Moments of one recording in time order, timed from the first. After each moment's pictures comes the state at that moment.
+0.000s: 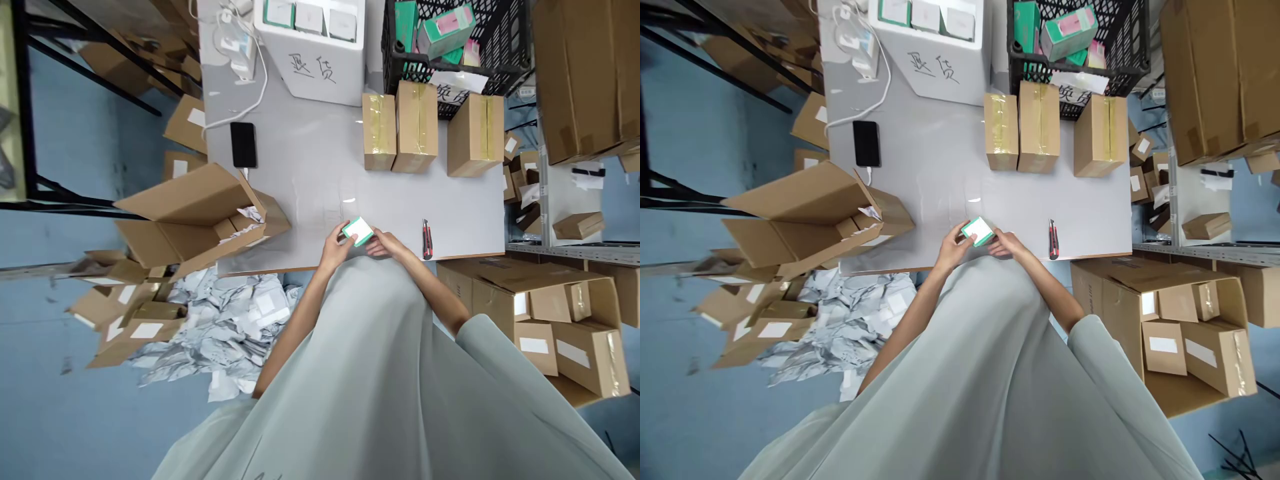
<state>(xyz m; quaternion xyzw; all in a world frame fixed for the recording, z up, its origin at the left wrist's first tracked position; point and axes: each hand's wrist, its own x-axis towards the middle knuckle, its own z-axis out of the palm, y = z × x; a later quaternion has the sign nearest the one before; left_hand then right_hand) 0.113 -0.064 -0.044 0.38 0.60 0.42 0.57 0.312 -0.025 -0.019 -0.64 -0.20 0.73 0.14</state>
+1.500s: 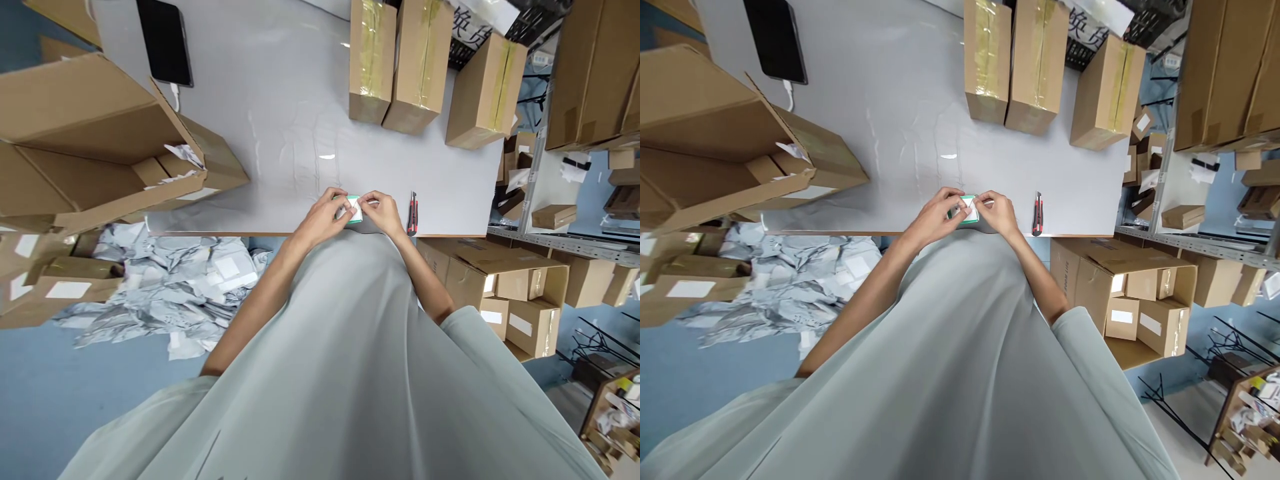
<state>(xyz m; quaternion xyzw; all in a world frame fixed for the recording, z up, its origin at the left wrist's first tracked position) 0.131 -0.059 -0.011 0.67 0.54 0.27 0.44 0.345 -0.025 -0.009 -0.61 -0.55 0.52 0.21</state>
